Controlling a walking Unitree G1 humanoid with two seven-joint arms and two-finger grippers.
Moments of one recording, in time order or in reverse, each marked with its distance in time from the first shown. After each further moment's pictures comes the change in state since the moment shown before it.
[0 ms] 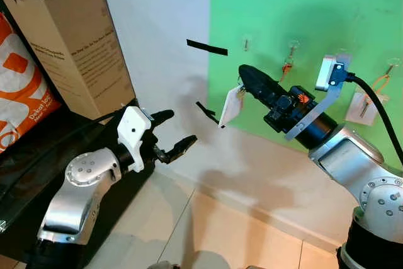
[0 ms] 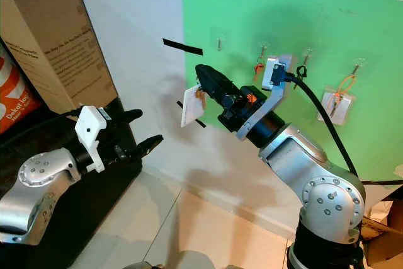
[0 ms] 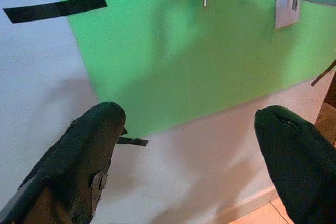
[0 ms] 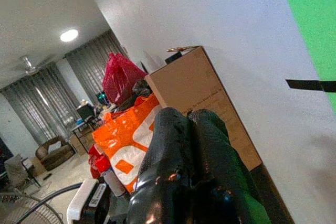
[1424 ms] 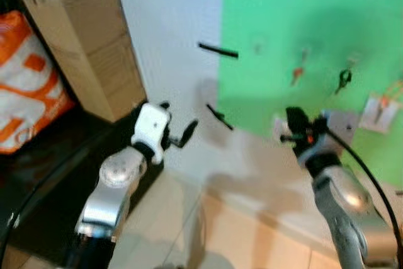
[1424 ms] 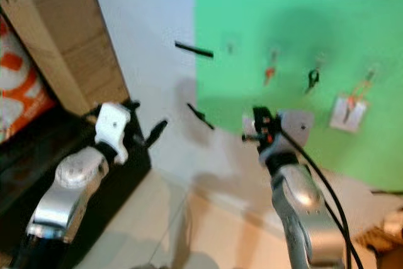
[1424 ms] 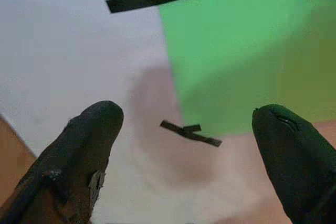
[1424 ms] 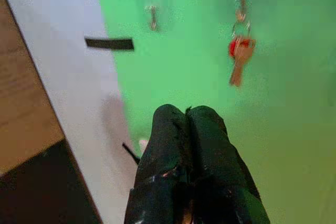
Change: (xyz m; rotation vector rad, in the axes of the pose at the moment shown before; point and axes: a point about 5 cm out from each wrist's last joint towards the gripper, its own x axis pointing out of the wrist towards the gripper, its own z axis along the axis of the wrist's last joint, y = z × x) left arm 0.031 0.001 -0.014 0.050 0.014 0.315; right arm -0.046 -0.069 -0.051 -0.481 -0.018 -0.661
